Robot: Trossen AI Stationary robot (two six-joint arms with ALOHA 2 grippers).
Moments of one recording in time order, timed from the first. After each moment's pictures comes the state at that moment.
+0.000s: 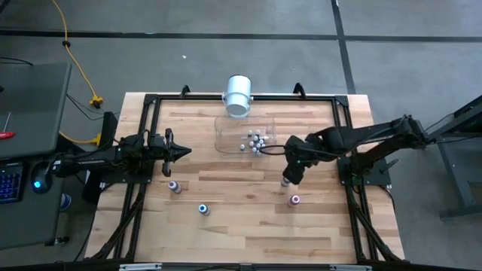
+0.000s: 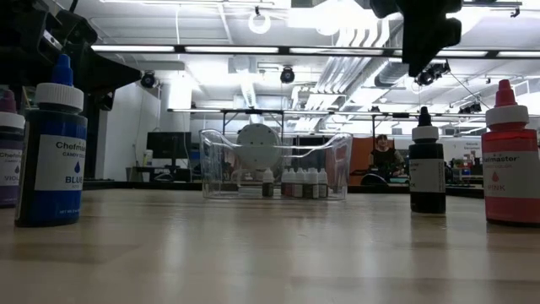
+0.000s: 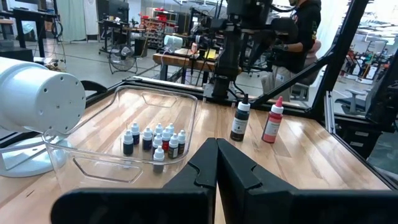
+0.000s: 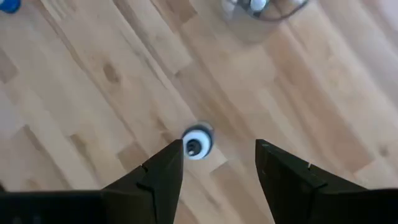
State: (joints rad) left arm 0.10 0.01 0.01 0.01 0.01 -0.14; right arm 0.16 1.37 1.27 -1.15 0.14 0.80
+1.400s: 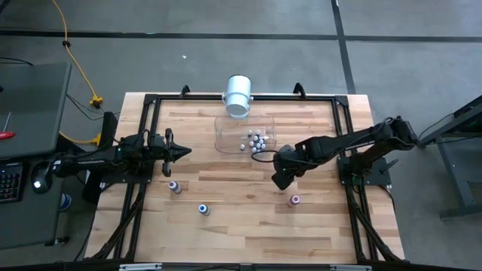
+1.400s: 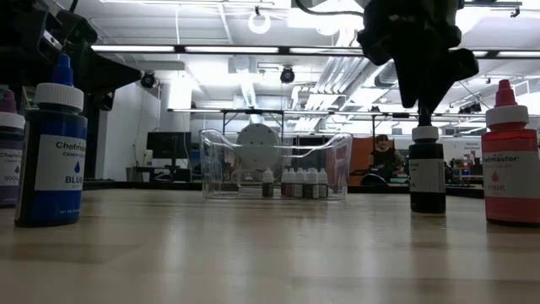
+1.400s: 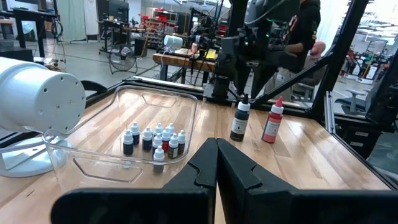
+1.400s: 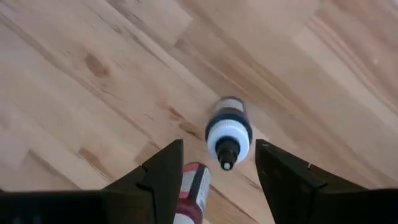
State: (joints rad) left arm 0.10 0.01 0.01 0.01 0.01 -0.14; right arm 0.16 1.49 1.16 -1.01 0.00 1.07
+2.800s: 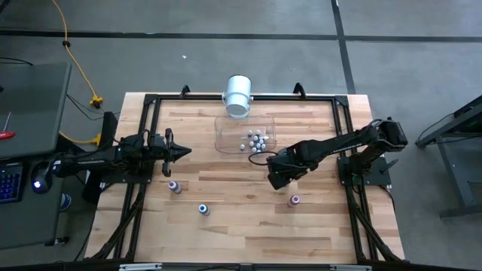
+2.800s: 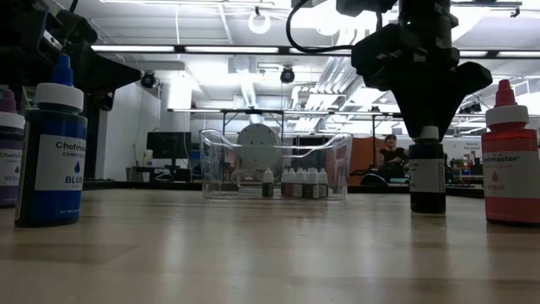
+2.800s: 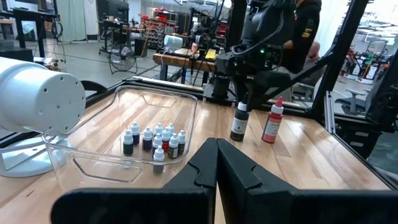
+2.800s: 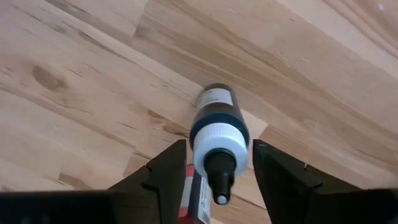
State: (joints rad) left arm 0.10 0.01 0.01 0.01 0.01 -0.14; right arm 0.14 1.61 1.16 -1.02 -0.05 1.24
